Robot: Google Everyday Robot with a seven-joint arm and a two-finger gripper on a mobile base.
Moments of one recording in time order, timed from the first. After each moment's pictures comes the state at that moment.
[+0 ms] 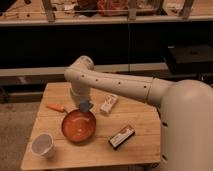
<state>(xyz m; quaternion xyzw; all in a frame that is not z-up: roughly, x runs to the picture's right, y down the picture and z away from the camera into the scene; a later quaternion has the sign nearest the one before) -0.137 0.063 0.761 -0.07 -0.29 -0.82 0.49</state>
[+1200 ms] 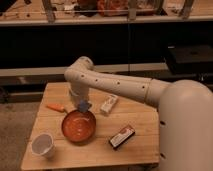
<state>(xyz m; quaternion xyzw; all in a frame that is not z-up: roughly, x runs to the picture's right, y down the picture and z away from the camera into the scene) -0.147 0.066 0.767 -0.05 -0.31 -0.83 0.47</state>
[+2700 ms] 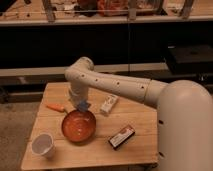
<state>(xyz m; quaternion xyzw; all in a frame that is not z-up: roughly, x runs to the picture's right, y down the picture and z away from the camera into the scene) -0.154 0.066 0.773 -0.04 -0.32 -0.83 0.45</state>
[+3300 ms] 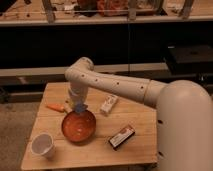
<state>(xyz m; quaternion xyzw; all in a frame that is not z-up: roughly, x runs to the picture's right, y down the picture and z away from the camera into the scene) -0.156 0.067 0.775 -0.03 -0.32 -0.84 0.44</state>
